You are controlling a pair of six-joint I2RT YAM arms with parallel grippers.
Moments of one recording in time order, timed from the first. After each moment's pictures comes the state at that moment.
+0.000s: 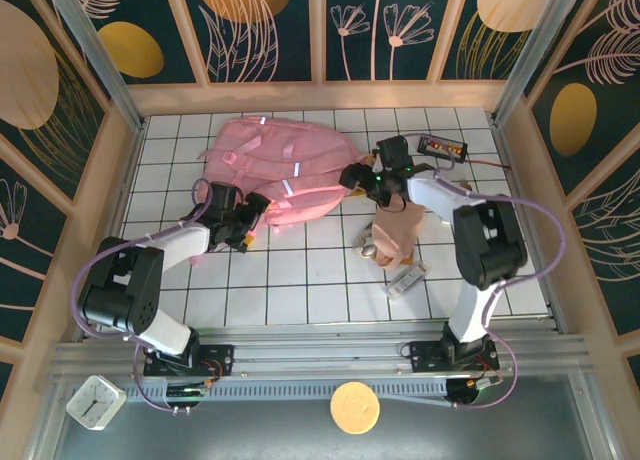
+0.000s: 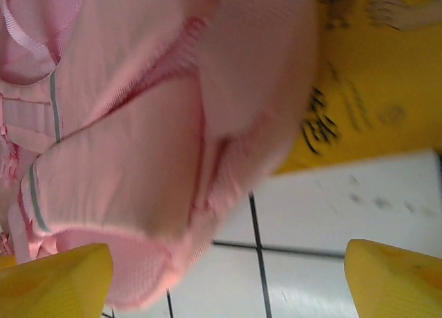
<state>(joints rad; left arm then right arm) -0.28 1.54 0.71 -0.06 0.26 -1.29 0.38 1.87 1.26 -0.30 -0.35 0.68</state>
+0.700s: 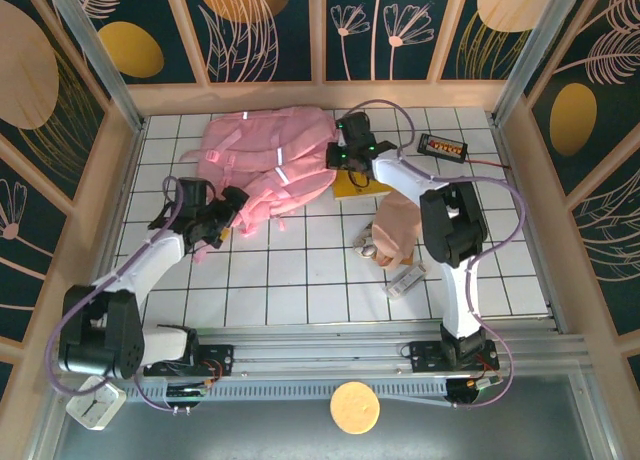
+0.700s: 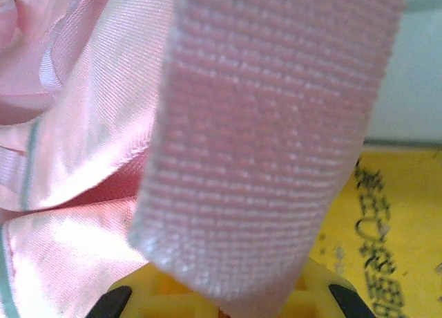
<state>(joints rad) -0.14 1.26 0.73 -0.30 0.26 -1.10 0.54 2.08 1.65 -0.28 0.00 0.33</state>
